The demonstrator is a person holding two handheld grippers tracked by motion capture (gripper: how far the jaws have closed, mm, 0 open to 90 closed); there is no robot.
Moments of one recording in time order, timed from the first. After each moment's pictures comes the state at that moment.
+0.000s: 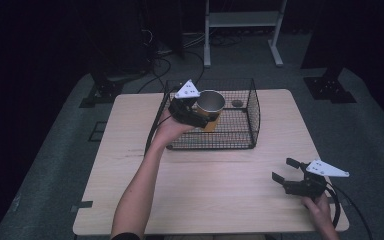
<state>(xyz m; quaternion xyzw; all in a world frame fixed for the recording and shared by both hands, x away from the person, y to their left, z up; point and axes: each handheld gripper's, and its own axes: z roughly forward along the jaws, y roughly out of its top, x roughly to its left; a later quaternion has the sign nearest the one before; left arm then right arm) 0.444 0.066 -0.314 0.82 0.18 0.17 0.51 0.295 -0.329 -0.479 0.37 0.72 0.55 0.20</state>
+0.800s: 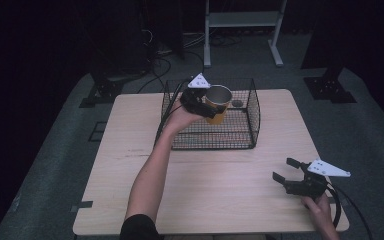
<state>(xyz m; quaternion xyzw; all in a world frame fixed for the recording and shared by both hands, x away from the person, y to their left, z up) 0.492 0.040 -0.326 0.83 0.18 0.15 0.50 0.296 -0.331 -0.479 0.37 0.72 0.55 0.20</state>
